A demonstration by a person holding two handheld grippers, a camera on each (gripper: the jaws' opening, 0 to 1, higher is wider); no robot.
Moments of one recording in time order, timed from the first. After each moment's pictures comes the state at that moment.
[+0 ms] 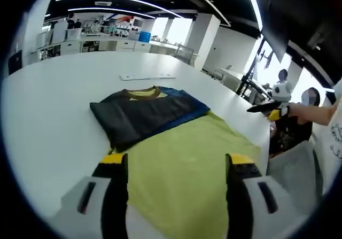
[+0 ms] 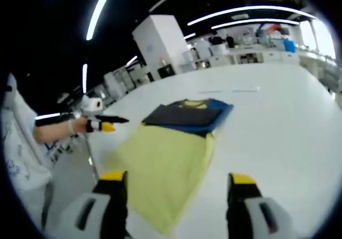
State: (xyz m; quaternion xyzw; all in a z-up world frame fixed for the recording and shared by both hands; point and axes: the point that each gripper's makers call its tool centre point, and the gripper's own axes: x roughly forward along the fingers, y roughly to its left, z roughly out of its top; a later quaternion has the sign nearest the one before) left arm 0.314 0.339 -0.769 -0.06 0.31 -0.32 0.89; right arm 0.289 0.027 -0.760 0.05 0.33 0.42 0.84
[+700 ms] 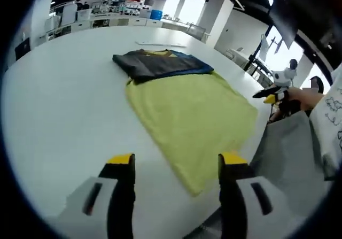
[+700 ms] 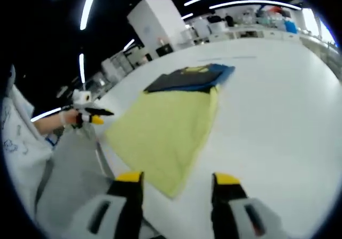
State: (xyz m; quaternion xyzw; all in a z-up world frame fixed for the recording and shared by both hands) left arm 0.216 0.391 -0.813 -0.05 0.40 -0.28 0.87; right arm 0.234 0.016 -0.810 0.05 0.41 0.42 0.81
